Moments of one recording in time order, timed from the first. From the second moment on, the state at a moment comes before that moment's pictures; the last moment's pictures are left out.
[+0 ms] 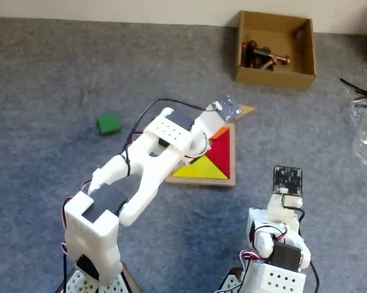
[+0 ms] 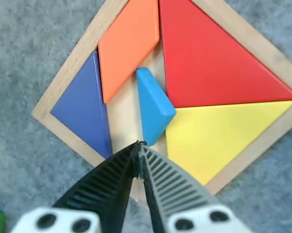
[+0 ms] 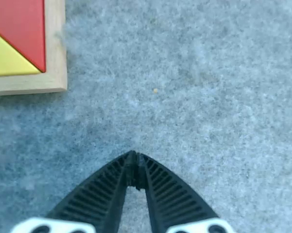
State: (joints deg) left arm 26.5 18.3 4.9 61.0 -15.4; right arm 10.9 -104.6 95.7 73.2 10.1
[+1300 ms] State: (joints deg) left arm 26.4 13.7 5.8 61.1 -15.4; right arm 10.9 -104.6 95.7 73.2 10.1
